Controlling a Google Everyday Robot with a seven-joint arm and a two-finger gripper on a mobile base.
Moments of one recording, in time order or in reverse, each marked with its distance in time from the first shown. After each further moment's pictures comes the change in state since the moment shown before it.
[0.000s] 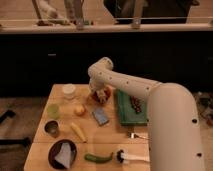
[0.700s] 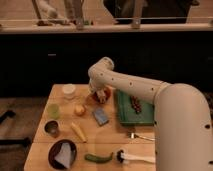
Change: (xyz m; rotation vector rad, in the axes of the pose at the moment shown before) arm 0.007 0.011 -0.017 -0.004 -0.030 -0.015
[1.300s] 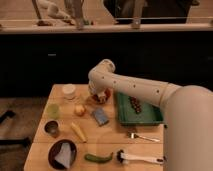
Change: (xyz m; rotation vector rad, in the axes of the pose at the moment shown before) arm 0.006 0.015 -0.022 -0.014 -0.040 -0.031
